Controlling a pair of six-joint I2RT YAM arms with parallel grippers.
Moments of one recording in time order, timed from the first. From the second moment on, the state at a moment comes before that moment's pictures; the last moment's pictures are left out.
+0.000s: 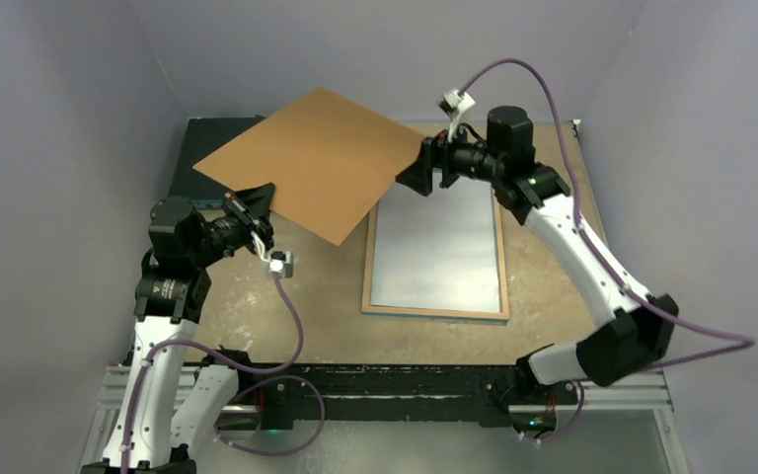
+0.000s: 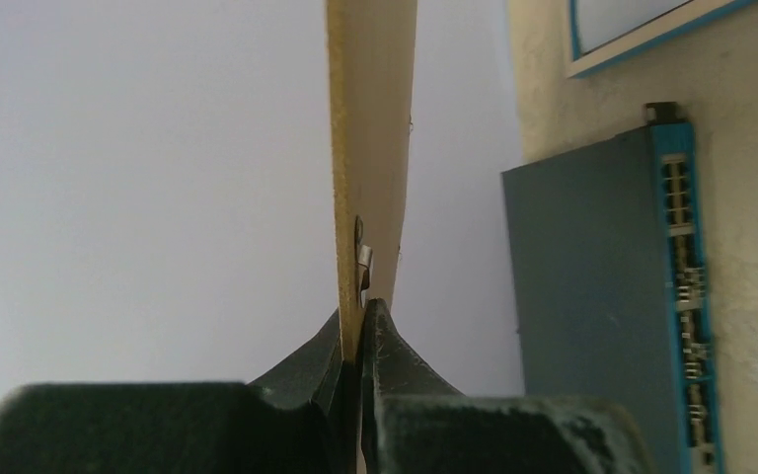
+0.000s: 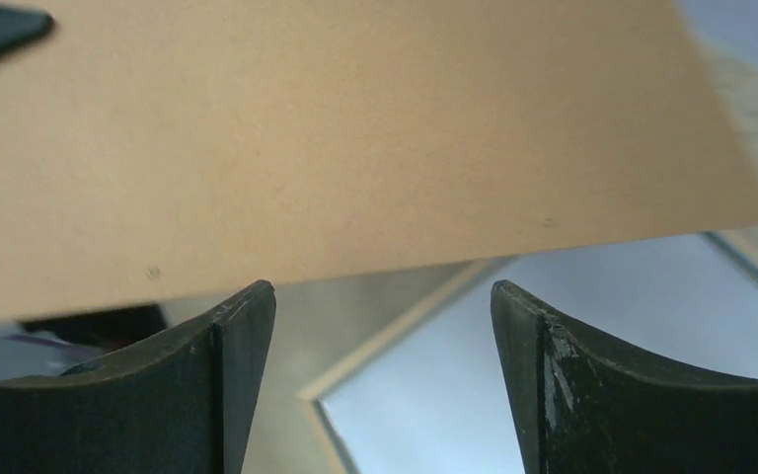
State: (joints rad) left arm -0.05 0.73 0.89 -0.36 0.73 1.67; right arm 0.40 1.45 1.46 -0.34 -0.63 0.21
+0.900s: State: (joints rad) left arm -0.06 0.79 1.09 -0.84 0.75 1.76; right arm 0.77 1.12 0.84 0.15 -0.13 -0.72
